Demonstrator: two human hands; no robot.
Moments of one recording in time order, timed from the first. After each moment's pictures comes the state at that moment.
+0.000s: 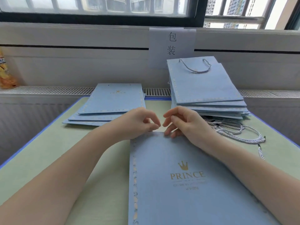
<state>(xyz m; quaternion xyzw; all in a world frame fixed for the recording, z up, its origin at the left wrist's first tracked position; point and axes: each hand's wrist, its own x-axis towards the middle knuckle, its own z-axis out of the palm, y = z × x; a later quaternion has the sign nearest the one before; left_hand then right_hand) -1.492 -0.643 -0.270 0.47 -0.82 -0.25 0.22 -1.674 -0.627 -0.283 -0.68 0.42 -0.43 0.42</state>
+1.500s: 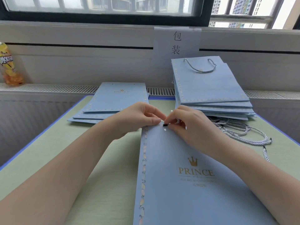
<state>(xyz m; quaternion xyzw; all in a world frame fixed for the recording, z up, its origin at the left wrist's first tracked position) -1.485 -0.636 -0.257 0.47 -0.73 -0.42 0.27 -1.675 -0.622 -0.276 -0.86 0.43 -0.29 0.04</state>
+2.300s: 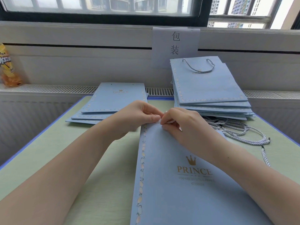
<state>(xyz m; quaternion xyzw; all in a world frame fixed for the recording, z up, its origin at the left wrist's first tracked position) -1.488 -0.634 -0.256 0.47 -0.72 -0.42 0.30 -1.668 -0.615 -0.276 -0.86 0.39 -0.32 0.01</state>
